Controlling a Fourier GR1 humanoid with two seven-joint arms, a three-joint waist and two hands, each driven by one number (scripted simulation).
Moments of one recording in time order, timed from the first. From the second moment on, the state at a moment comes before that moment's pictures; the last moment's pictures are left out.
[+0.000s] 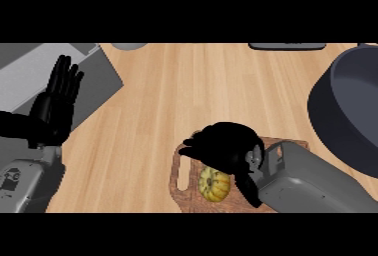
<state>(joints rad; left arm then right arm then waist) -0.29 0.36 -0.08 -1.48 0.33 0.26 -0.03 -0.77 -0.38 0.73 -1.66 0.25 0.91 0.49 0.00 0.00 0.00</state>
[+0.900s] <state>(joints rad) -0.27 0.31 -0.03 -1.52 0.26 0.22 0.01 -0.60 -0.28 0.76 -1.65 0.60 0.91 0.36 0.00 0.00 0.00</state>
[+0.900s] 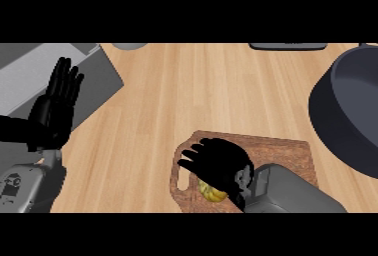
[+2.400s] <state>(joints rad) -0.28 0.25 0.05 -1.52 0.18 0.16 0.02 -0.47 -0.23 0.85 -1.42 1.04 0.61 -0.09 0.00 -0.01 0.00</state>
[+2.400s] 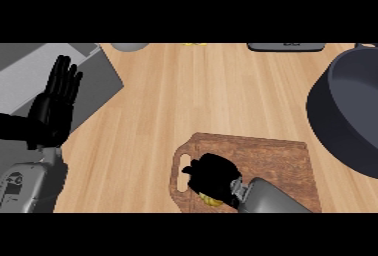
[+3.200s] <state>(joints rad) -0.23 0.26 0.10 -1.54 0.19 0.14 0.03 -0.12 -0.15 0.80 -1.90 1.17 0.40 0.15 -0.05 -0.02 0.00</state>
